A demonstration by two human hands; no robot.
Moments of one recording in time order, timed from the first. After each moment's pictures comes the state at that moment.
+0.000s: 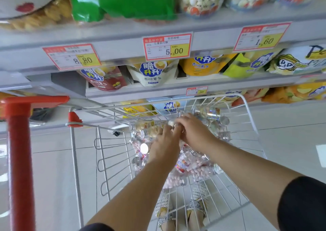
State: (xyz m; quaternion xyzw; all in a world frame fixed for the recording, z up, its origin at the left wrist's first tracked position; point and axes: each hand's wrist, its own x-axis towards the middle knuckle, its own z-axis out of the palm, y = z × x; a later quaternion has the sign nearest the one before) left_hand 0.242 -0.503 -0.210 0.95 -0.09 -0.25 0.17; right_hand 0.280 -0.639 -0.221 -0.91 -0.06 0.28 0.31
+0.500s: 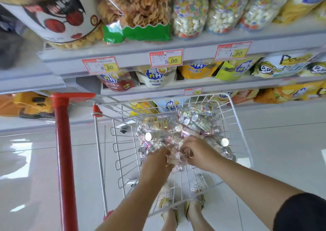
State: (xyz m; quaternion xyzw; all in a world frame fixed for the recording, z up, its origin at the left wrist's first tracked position) left_hand 0.171 -0.476 -0.130 0.91 0.04 -0.32 0.26; right_hand 0.198 -0.660 -0.175 -0.87 -0.09 0.37 0.32
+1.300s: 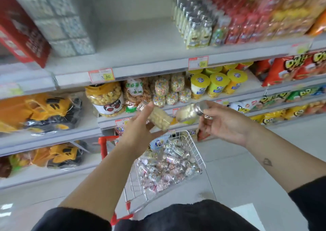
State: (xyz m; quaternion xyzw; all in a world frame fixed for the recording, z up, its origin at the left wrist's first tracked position) left_hand 0.199 -0.490 0.260 0.51 0.16 -0.23 0.81; right_hand 0.177 -0.728 0.279 -0.42 0.16 0.21 0.87
